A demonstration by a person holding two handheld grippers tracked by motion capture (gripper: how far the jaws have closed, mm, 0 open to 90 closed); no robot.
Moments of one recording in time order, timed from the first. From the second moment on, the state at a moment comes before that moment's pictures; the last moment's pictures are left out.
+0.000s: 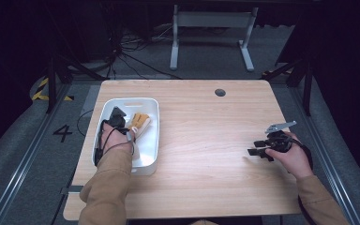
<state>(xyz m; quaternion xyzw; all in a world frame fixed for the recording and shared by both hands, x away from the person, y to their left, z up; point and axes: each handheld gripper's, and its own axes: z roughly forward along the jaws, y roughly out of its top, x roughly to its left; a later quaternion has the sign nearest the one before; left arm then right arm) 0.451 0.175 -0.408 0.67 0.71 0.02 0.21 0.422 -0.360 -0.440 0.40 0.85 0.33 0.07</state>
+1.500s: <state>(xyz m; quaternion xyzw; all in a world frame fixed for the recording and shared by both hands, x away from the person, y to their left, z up) 0.451 0.153 -0.412 0.70 0.69 0.08 0.18 0.421 -0.360 -0.443 0.40 0.85 0.33 0.06</state>
